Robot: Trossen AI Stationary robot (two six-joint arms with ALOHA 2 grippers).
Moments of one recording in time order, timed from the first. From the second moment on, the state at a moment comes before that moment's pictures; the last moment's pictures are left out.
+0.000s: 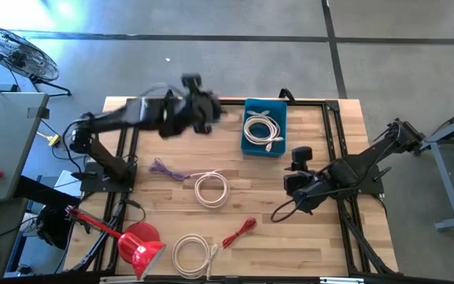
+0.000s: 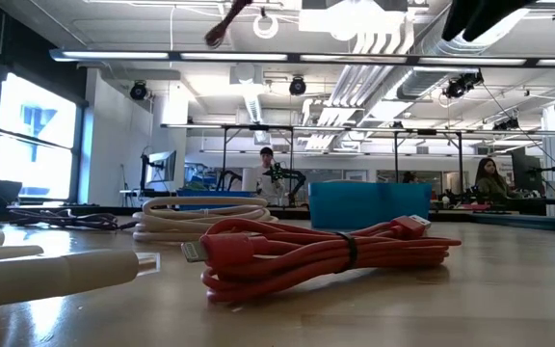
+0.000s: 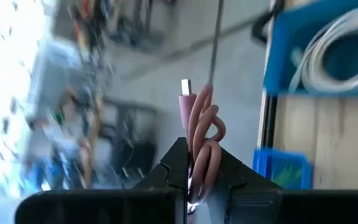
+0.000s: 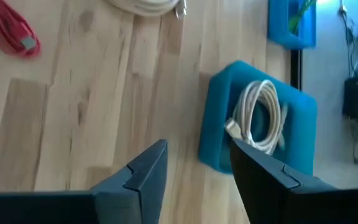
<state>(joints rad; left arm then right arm) 0.04 1.60 1.93 -0.98 -0.93 0.56 0.53 1.33 1.28 -1.23 0.61 0.24</state>
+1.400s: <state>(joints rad) 0.60 2.05 1.93 -1.10 -0.19 0.60 0.42 1.33 0.99 -1.15 0.83 0.12</state>
